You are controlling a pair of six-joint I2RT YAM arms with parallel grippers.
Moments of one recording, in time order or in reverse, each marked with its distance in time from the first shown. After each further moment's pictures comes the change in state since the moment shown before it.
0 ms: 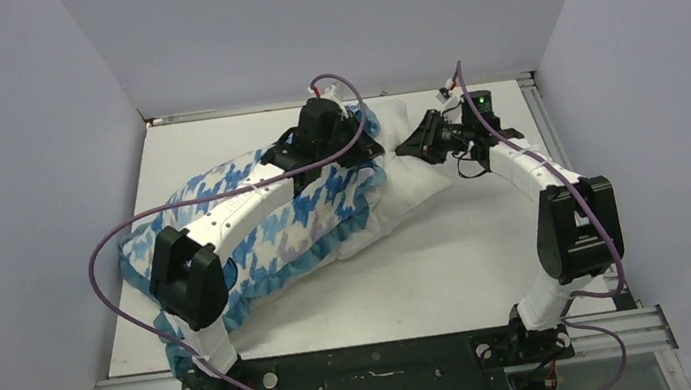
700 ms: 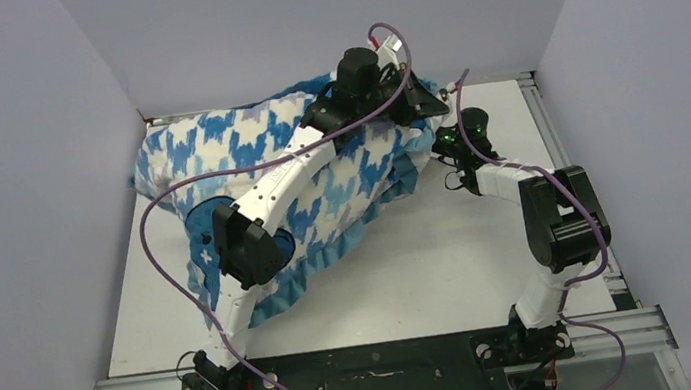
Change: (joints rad) left arm -0.031 0.452 0.739 -0.057 0.402 -0.167; right arm 0.050 0.109 -0.199 0.756 -0.046 0.396
